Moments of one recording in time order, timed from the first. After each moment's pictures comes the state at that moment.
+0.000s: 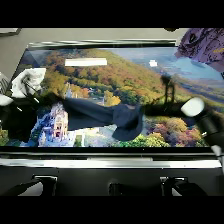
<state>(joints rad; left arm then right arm) 0.17 -1.22 1.06 0.58 -1.02 -1.17 0.17 -1.03 1.05 -1.08 1.02 1.48</state>
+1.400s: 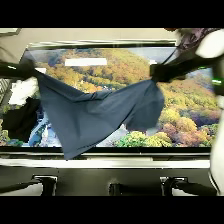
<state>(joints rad) 0.07 -1.47 1.62 1.23 -1.13 -1.66 0.17 -1.50 1.83 -1.34 1.50 1.70</state>
